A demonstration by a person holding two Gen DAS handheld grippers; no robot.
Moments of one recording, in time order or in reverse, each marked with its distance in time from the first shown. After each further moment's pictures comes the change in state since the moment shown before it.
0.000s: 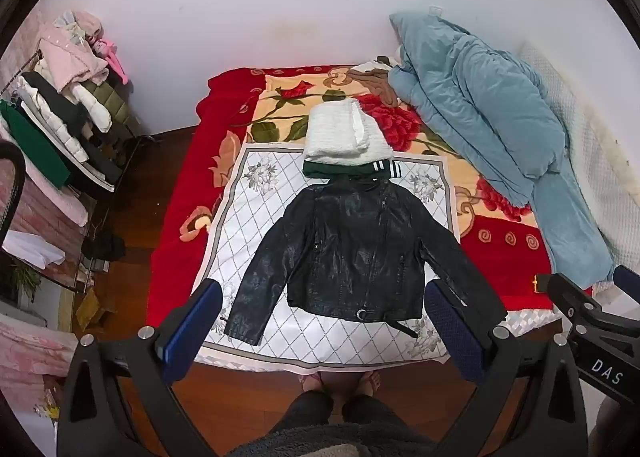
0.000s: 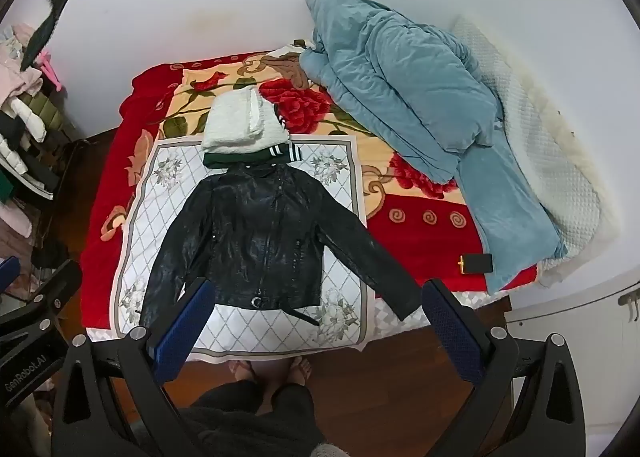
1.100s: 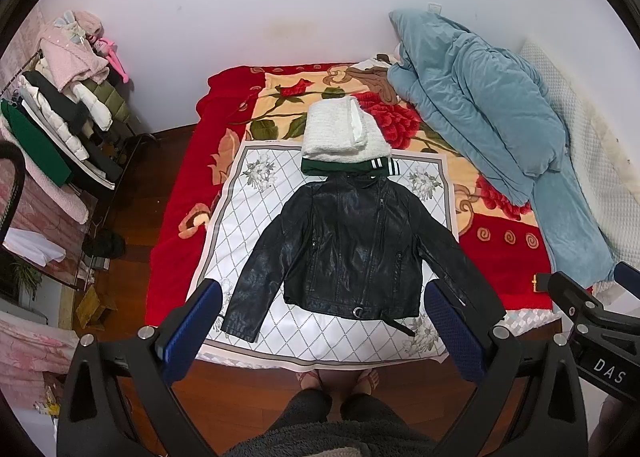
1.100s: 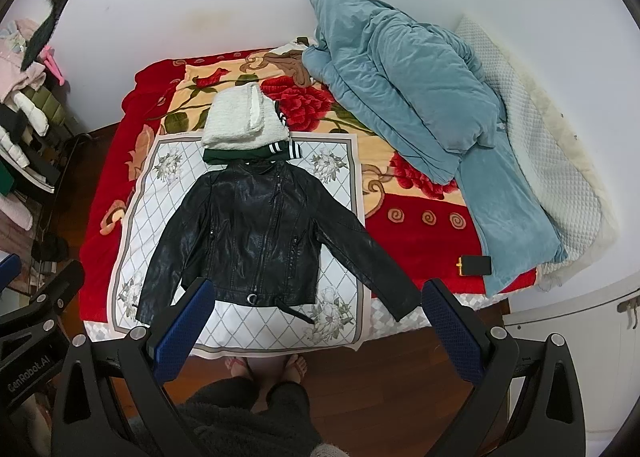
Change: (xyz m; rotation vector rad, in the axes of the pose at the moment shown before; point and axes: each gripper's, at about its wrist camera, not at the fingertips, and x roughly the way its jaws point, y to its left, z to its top) left arm -0.003 -0.005 -0.010 0.006 0.003 0.011; right arm 0.001 -0.007 0.001 0.000 0.005 -0.003
